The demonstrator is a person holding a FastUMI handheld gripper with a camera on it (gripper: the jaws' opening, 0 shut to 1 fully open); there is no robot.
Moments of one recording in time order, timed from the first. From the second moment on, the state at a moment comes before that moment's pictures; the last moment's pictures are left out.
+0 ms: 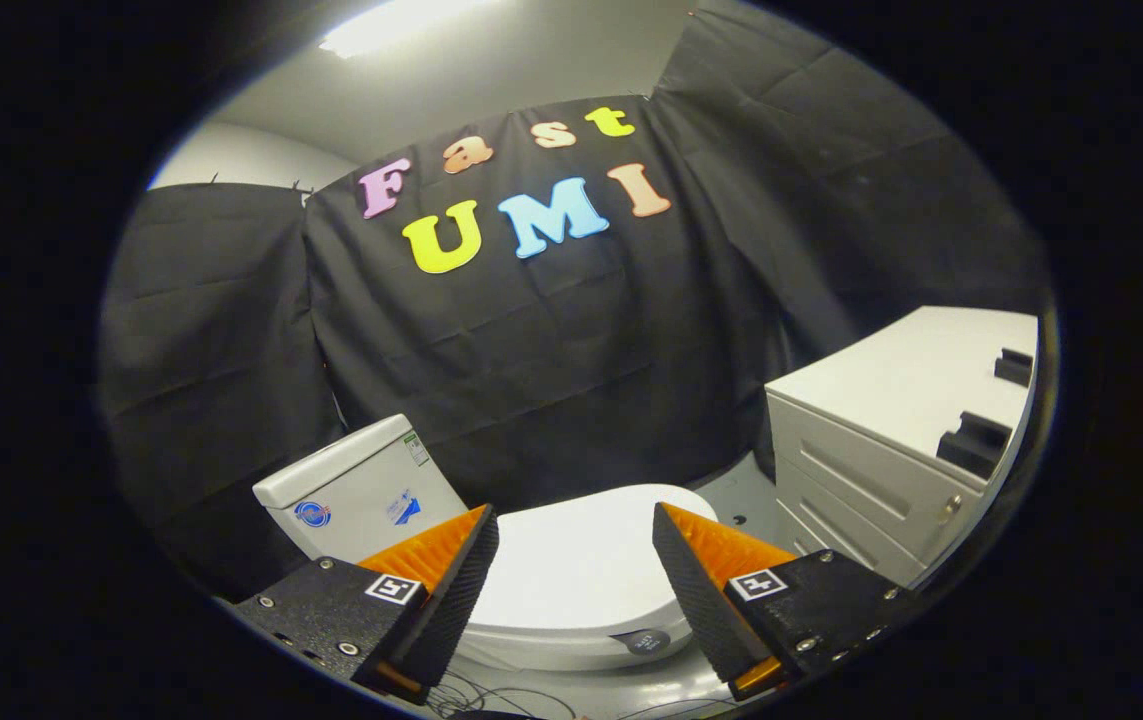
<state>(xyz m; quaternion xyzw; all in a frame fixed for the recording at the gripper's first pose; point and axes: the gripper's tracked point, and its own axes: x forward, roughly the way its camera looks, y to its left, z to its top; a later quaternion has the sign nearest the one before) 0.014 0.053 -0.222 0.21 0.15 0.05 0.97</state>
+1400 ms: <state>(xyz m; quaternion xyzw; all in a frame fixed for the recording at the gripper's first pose) -0.010 0.061 -0.445 0.51 0.30 -0.06 0.80</state>
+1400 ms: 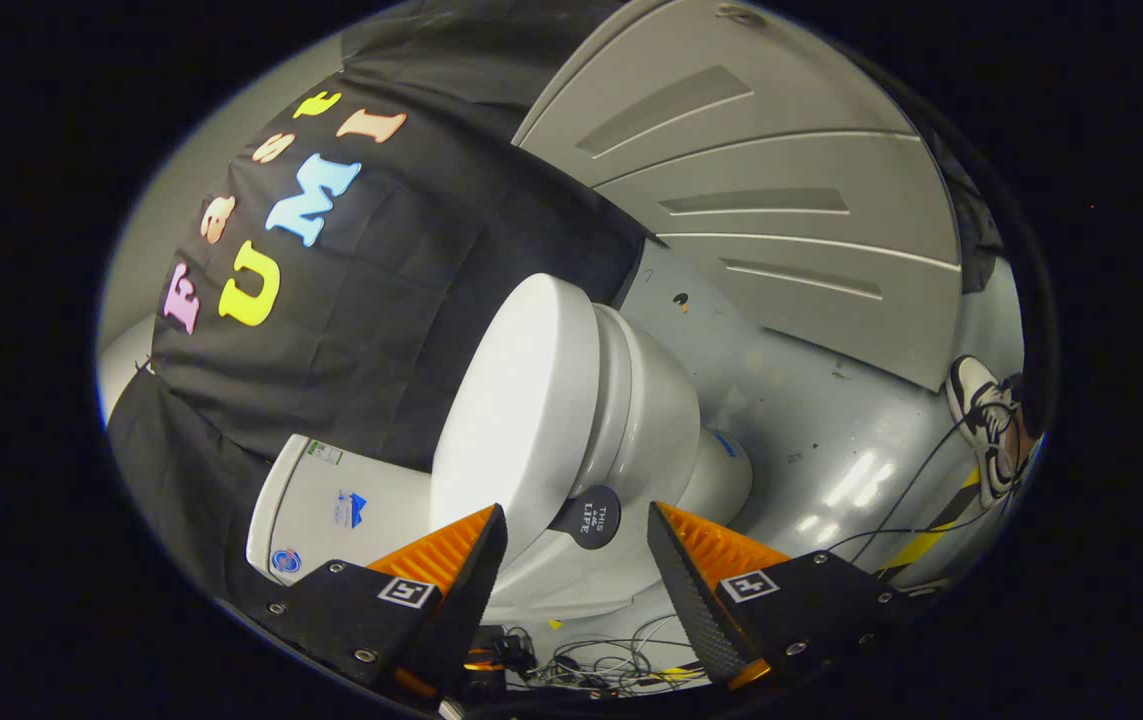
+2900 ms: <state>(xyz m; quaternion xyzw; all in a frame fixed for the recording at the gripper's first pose) 0.014 0.075 -0.467 0.59 0.27 -0.08 0.76</state>
